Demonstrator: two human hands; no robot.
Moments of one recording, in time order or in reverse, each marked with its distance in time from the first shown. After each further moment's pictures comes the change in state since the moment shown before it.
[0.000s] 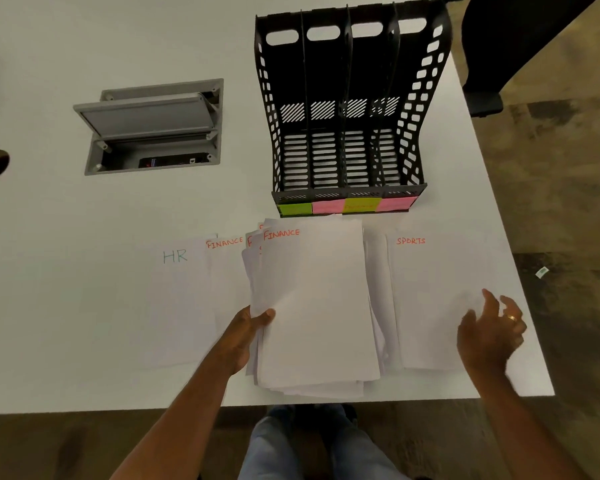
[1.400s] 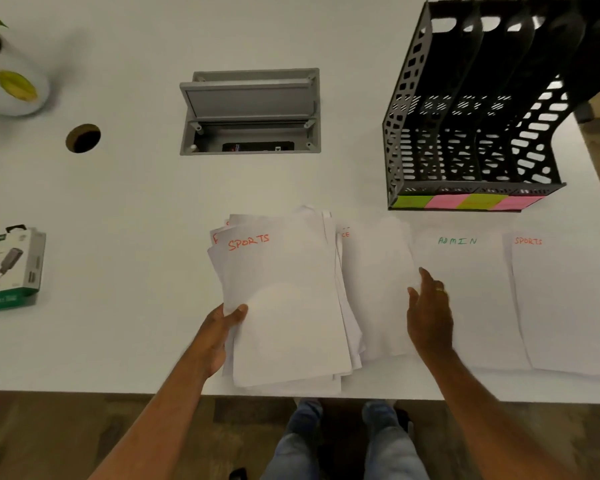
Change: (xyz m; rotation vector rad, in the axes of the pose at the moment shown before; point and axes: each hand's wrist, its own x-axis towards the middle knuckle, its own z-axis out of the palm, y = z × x) left_hand -0.033 0.020 -0.298 -0.106 0.124 0.060; right_hand -0.176 -0.261 0.112 0.071 -0.107 -0.300
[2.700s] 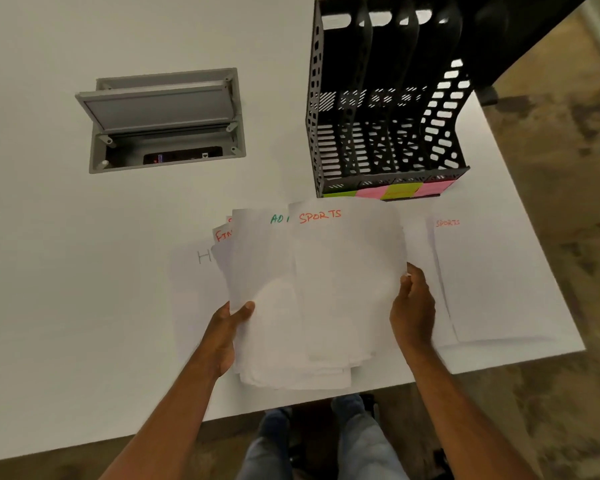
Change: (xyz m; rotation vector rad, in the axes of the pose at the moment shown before) left_hand 0.031 -0.022 0.133 -0.004 -0.173 0.015; right_hand 0.017 0.042 -0.069 0.338 0.118 0.330
